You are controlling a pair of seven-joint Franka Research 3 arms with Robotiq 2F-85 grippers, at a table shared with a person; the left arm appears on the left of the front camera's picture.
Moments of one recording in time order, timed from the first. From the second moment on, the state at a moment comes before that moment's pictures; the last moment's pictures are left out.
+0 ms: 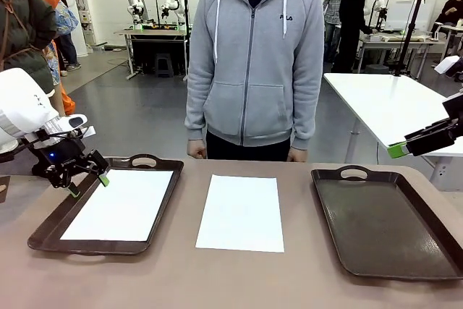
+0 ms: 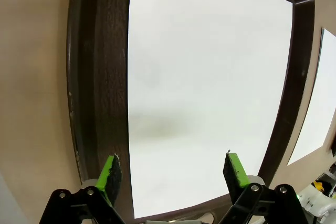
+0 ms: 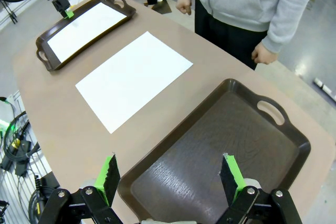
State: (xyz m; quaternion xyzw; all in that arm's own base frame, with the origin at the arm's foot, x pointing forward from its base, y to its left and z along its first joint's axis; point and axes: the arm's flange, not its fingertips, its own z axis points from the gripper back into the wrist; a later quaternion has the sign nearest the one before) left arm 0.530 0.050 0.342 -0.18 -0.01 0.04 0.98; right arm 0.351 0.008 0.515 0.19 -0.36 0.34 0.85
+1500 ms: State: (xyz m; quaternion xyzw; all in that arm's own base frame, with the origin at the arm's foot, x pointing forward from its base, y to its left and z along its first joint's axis) left arm 0.534 0.032 0.361 -0.14 -0.02 -0.02 0.99; right arm 0.351 0.008 0.515 0.19 -0.36 0.34 0.85
